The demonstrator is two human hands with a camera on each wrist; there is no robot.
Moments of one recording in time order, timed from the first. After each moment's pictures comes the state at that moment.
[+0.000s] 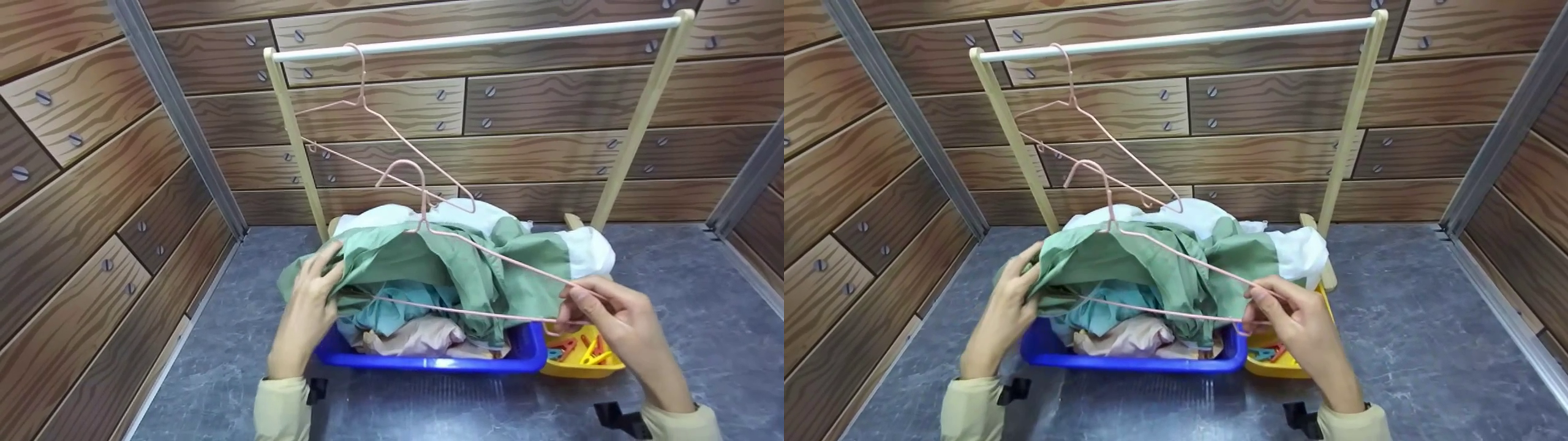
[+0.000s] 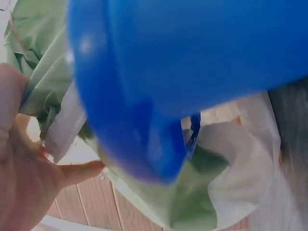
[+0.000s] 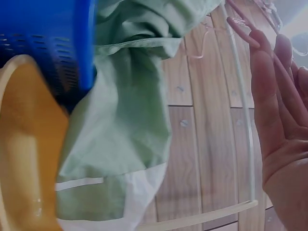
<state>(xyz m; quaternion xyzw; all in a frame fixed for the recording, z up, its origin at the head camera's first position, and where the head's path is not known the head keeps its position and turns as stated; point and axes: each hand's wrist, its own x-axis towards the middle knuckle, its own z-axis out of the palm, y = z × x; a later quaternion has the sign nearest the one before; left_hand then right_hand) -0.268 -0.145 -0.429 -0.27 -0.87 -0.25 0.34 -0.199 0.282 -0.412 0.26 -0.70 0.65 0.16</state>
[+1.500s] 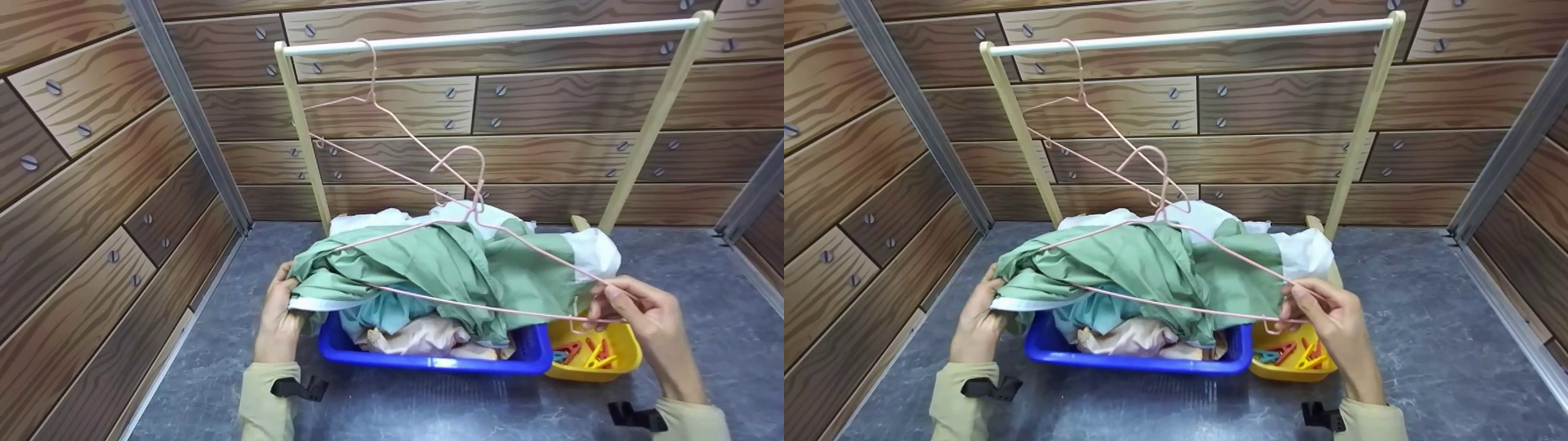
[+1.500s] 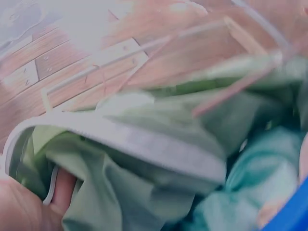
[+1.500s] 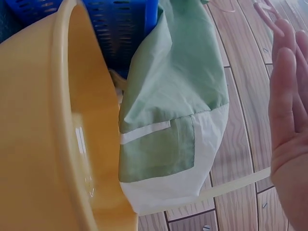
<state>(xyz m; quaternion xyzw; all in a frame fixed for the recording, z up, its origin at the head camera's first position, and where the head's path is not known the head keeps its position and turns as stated) -0.282 -0.180 -0.440 0.04 -0.30 -0.95 0.06 -0.224 0.321 -0.444 0.25 -0.64 0.71 0.17</state>
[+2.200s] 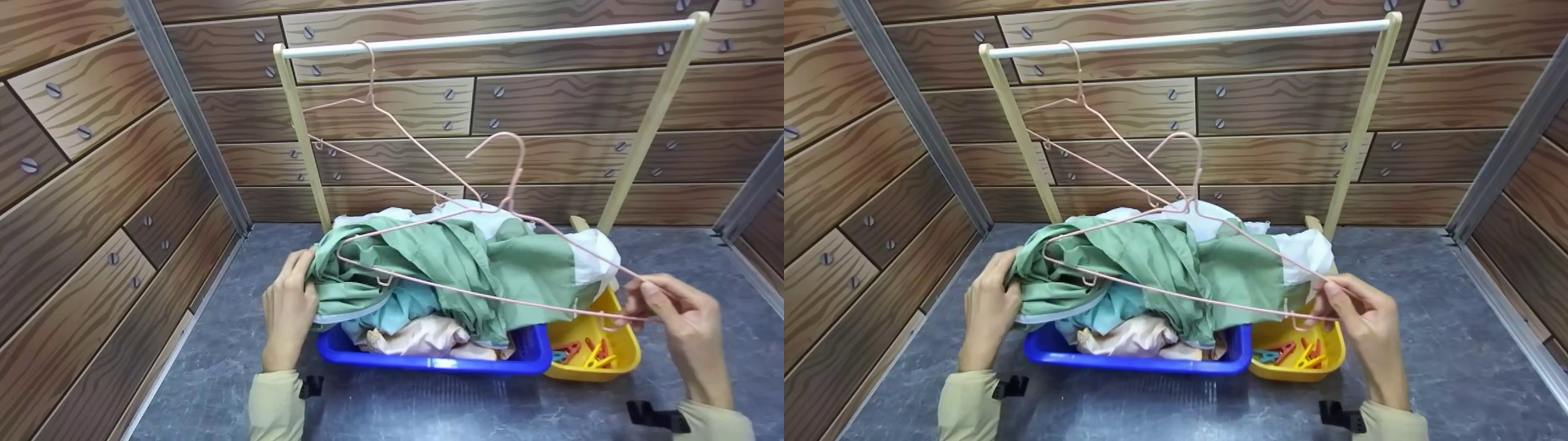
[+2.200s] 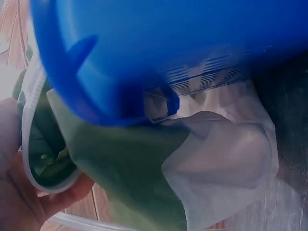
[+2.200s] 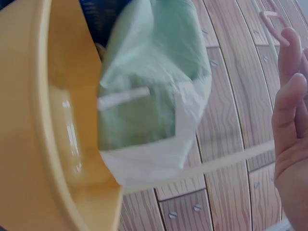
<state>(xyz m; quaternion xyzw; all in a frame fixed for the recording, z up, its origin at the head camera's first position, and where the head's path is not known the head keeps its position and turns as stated) -0.275 -0.168 -0.443 -0.10 -0.87 -0.25 0.41 -0.215 0.346 -0.437 0.21 -0.62 0.72 0.23</state>
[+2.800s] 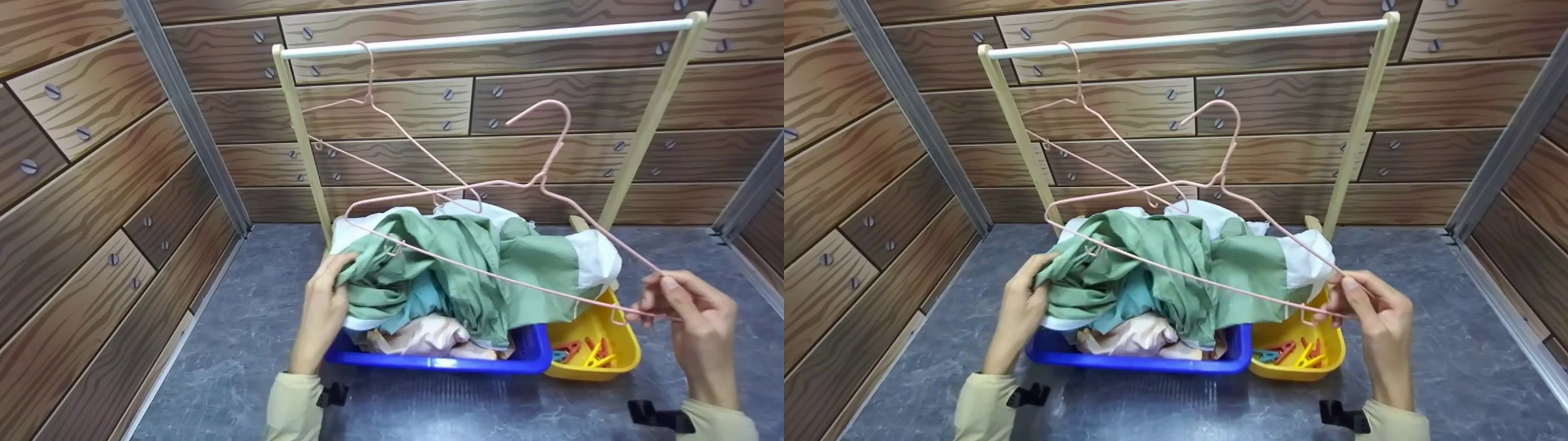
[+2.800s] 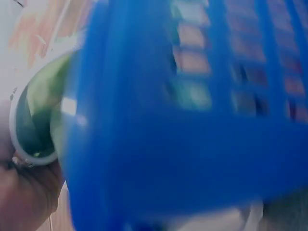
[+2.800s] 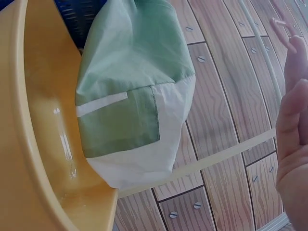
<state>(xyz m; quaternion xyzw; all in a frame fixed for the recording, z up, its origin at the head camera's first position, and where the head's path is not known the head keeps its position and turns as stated) -0.274 -0.125 -0.441 -0.22 -0.80 -0.44 0.34 -0.217 0.349 -0.435 0.25 -0.48 0.80 0.25</state>
